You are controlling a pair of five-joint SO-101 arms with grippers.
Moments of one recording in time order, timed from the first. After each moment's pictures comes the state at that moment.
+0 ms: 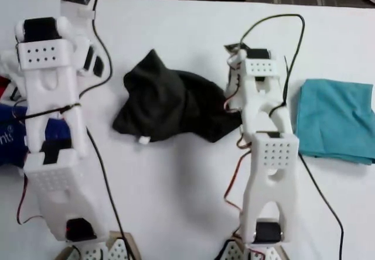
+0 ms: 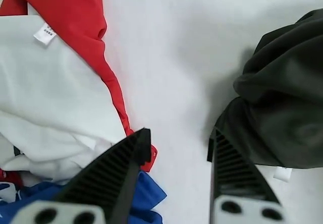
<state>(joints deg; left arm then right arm) -15.2 25.8 -45.7 100.4 -15.6 -5.4 50.4 -38.0 93.5 15.4</state>
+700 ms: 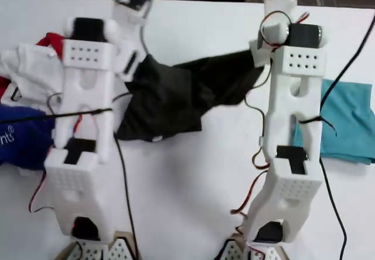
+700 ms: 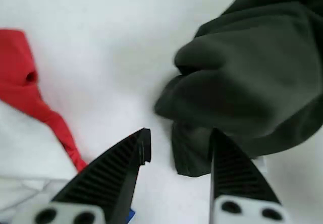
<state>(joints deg) 0.2 25.8 -45.7 101.1 -15.6 0.5 23.2 -44.7 87.5 20.8</state>
